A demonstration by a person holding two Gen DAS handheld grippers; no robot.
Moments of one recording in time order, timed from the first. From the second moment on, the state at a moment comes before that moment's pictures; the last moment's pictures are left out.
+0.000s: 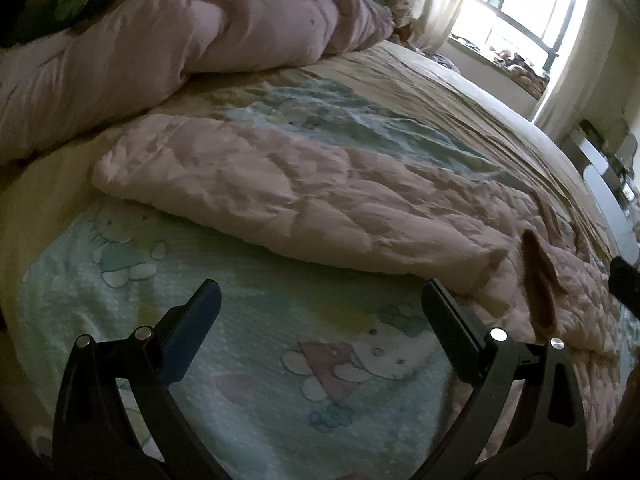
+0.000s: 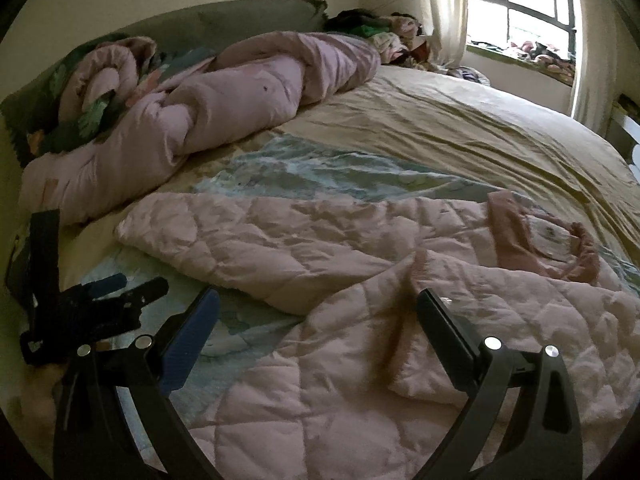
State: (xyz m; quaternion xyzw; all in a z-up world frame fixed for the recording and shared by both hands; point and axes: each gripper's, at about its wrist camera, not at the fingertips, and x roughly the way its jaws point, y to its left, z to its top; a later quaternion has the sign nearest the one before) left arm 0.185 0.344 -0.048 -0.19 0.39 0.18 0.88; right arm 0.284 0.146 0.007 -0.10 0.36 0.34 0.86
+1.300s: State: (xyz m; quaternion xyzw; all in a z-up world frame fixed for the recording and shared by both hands) left arm 0.179 0.513 -0.065 -0.34 0.26 0.23 0.87; right arm 0.299 0.152 -0.026 -0.09 0.39 0.32 0.86
